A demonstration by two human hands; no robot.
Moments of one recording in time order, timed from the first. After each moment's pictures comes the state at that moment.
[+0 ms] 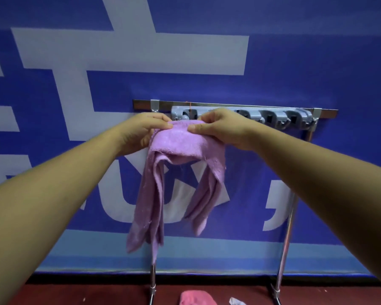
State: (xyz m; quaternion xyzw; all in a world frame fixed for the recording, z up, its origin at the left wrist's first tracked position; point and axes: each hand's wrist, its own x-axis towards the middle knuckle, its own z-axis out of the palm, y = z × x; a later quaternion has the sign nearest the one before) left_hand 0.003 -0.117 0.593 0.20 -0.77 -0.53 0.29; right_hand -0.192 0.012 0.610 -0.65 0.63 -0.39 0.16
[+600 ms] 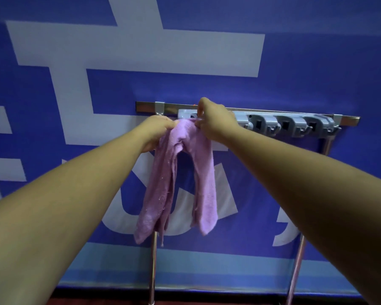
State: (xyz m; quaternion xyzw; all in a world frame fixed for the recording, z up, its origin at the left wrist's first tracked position) left_hand -0.056 -0.194 0.583 0.34 -0.73 -0.46 0.38; right_hand -0.201 -0.094 0.611 -0.58 0.74 -0.29 -0.17
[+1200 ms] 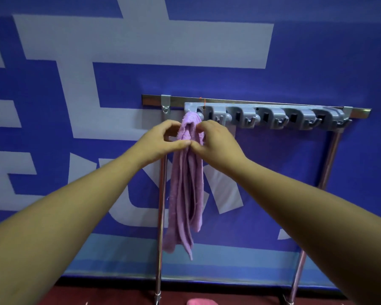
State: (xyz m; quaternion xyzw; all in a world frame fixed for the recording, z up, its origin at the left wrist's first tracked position) left_hand -0.020 -0.183 0.538 0.20 -0.85 -0.30 0.38; right_hand -0.179 -0.072 0.542 -0.64 0.65 -0.36 -0.18
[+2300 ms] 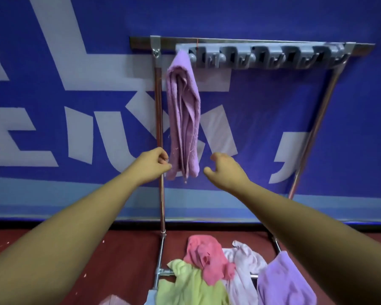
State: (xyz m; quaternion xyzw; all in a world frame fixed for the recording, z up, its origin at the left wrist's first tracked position) left_hand 0.012 -0.125 0.386 0.41 -0.84 -0.27 0.23; right_hand -0.192 -0.003 0.365 -0.55 0.80 -0.26 0.02
